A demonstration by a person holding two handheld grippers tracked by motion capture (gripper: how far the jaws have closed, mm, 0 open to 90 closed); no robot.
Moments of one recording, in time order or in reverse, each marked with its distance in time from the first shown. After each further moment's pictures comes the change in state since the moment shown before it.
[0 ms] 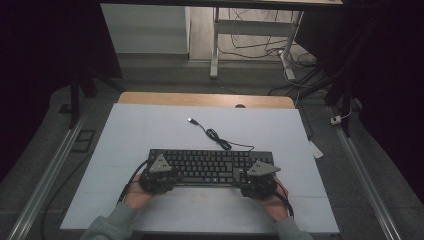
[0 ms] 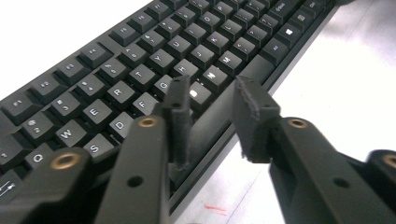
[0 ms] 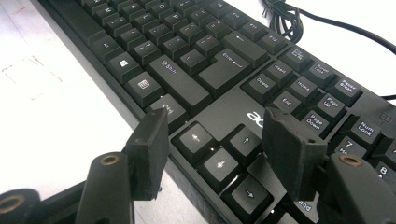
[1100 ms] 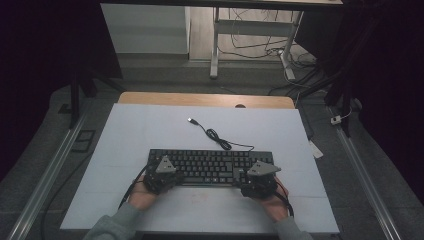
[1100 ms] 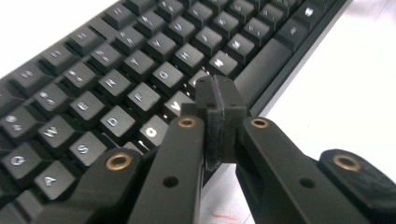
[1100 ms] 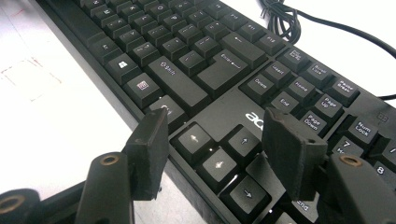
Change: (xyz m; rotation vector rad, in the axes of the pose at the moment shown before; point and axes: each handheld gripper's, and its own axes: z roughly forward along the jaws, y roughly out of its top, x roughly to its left) left arm 0.003 -0.001 0.010 0.018 0.023 -0.007; right arm 0.000 0.000 -0.001 -0.003 -0.003 0.000
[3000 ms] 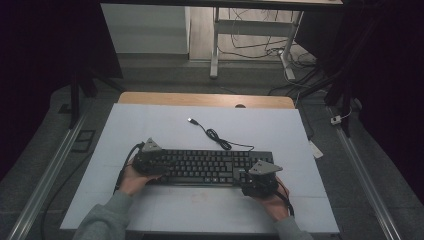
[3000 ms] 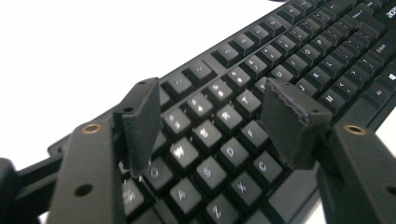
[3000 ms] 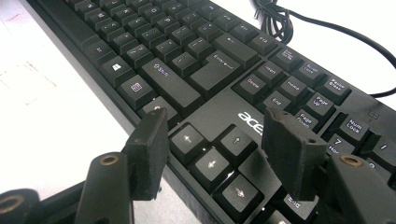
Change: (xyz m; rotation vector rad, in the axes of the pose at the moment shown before) left arm 0.052 0.014 -0.005 -0.042 0.083 -0.135; right arm -0.003 0.000 -0.001 -0.005 -0.006 0.017
